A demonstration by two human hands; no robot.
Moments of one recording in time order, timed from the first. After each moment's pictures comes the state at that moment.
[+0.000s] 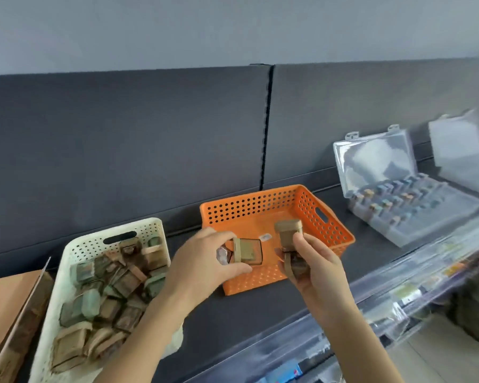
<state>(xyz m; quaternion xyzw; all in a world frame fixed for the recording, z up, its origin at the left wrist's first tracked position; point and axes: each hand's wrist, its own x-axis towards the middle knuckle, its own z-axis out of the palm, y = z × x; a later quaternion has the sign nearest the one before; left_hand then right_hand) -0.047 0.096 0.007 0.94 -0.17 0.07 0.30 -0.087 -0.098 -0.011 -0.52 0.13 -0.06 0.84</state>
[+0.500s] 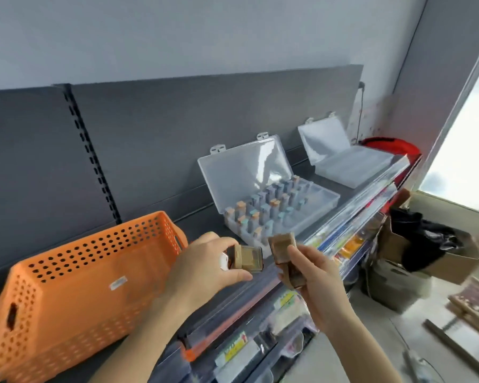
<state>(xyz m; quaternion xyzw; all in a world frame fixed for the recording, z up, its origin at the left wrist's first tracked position) -0.032 -0.195 0.013 0.90 -0.33 0.03 0.28 -0.128 -0.370 -0.017 -0.59 0.19 -0.18 0.76</state>
